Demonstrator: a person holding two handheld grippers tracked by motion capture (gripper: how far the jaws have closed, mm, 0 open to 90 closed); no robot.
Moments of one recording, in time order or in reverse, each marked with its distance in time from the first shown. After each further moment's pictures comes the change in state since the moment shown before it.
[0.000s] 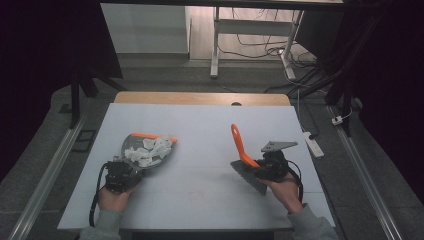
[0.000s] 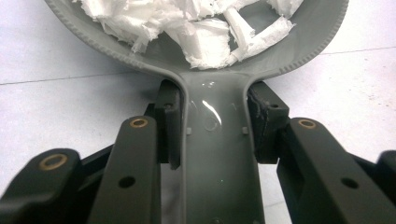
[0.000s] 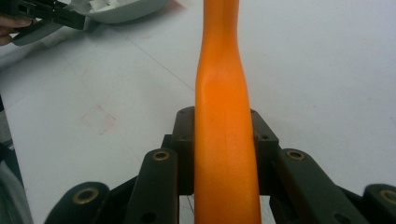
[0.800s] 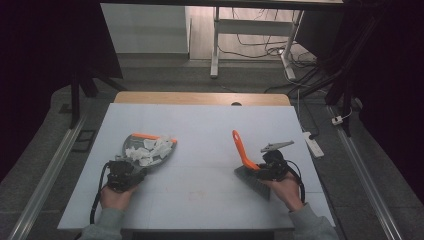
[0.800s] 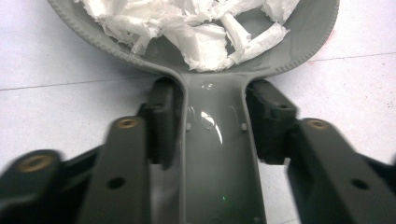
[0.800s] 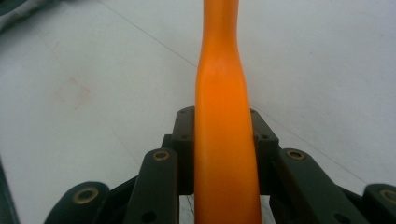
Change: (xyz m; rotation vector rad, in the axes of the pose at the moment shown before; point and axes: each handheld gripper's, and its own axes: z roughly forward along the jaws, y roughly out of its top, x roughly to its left) left arm 0.000 0.001 0.007 -0.012 0.014 0.006; right arm -0.024 -0.015 0.016 0.134 0.006 0.093
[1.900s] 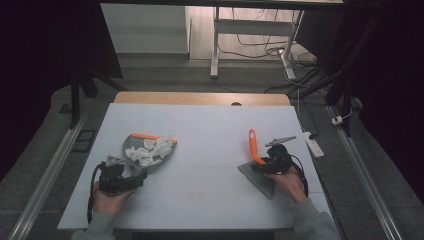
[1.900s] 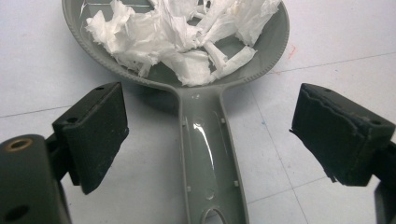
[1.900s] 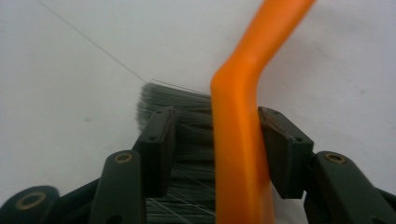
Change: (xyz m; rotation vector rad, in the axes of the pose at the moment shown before) left arm 0.002 -0.005 -0.031 -0.101 -0.040 0.079; right arm -0.041 0.001 0.008 0.055 -0.132 0.000
